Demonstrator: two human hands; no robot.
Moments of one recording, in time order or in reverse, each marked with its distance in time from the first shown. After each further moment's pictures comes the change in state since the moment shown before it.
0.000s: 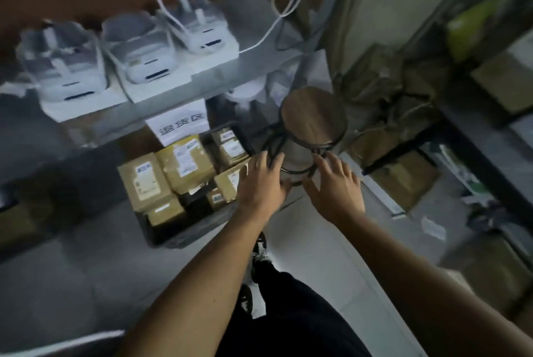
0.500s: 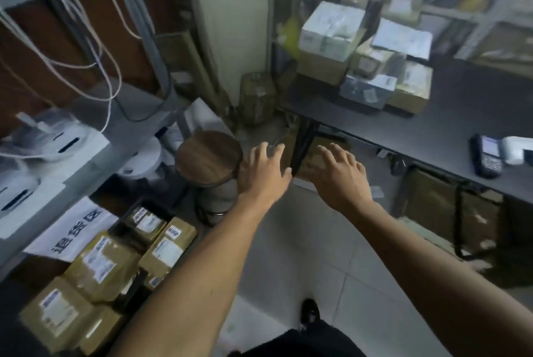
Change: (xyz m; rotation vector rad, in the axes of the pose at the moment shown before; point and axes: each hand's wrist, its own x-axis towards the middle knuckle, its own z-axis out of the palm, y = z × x) left_hand 0.005 0.288 0.002 0.066 -0.001 0.476; right_hand -0.110 0.240 -0.093 0.111 0.288 0.399
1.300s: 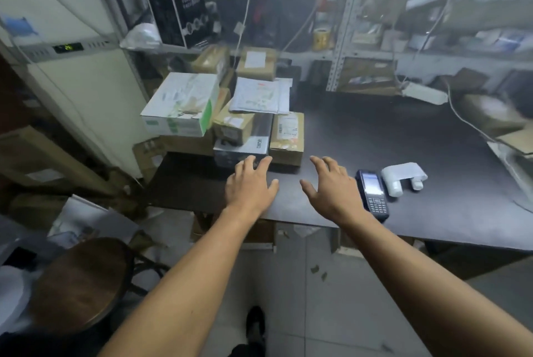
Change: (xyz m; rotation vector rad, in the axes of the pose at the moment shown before) left_hand 0.225 0.297 0.064 0.040 -0.070 0.305; right_hand 0.133 0.304 -0.098 0.084 0.131 0.361
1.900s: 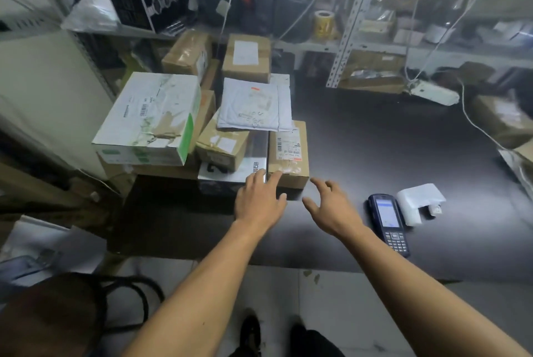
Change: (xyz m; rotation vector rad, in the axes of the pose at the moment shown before) left_hand 0.141 -0.019 0.051 -0.047 -0.161 0.087; right_hand 0.132 0.017 0.061 0.095 -0.234 0.214
